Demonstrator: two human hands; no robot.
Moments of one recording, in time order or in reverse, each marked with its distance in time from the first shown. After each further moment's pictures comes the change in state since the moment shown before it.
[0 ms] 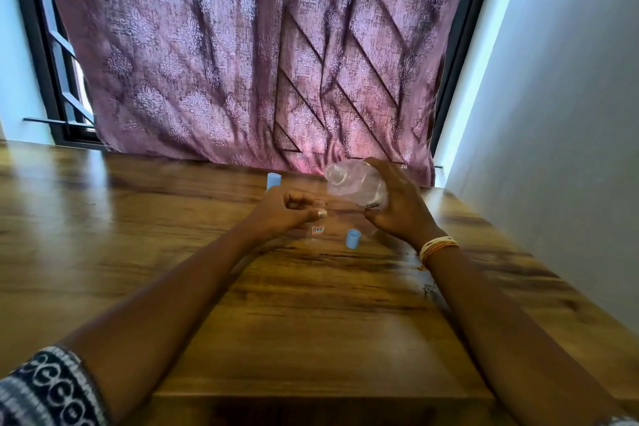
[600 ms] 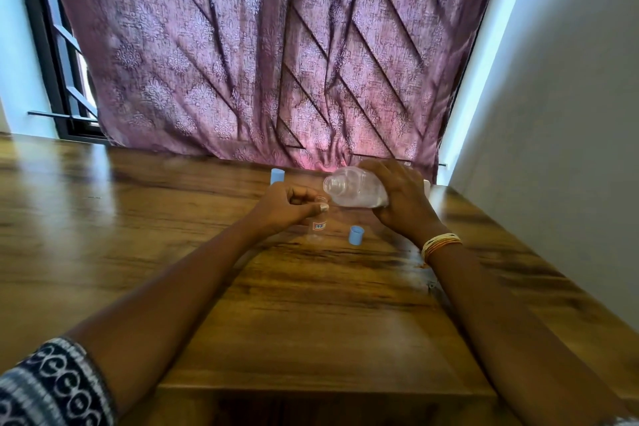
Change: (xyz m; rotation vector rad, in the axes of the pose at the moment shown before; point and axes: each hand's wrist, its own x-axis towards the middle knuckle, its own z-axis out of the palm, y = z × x) left_hand 0.006 -0.008 -0.005 0.042 -0.006 0.018; right_hand 0.004 0.007 0.006 -0.250 -0.039 -0.057
